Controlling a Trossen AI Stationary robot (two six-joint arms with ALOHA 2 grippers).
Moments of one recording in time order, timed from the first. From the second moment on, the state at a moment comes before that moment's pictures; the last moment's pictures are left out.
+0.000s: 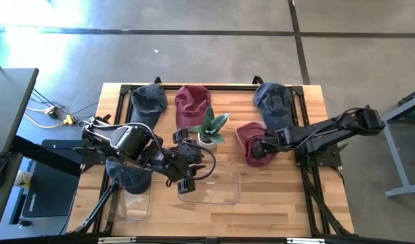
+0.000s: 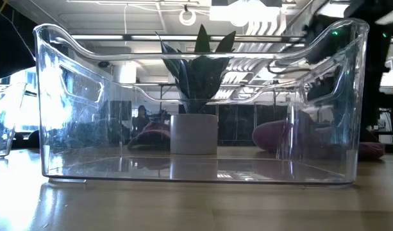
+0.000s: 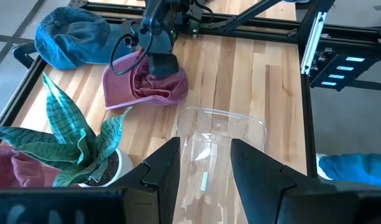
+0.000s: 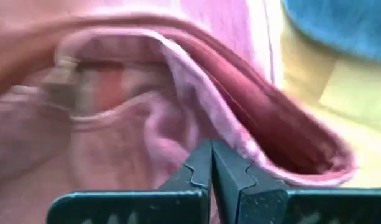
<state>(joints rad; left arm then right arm) -0.46 1.82 2.33 -1.31 -0.46 -0.46 0.05 1.24 0.53 -0.72 0.24 1.29</state>
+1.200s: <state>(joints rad) -0.46 1.82 2.33 -1.31 -0.43 -0.46 -0.10 1.01 0.43 -0.63 0.23 0.71</state>
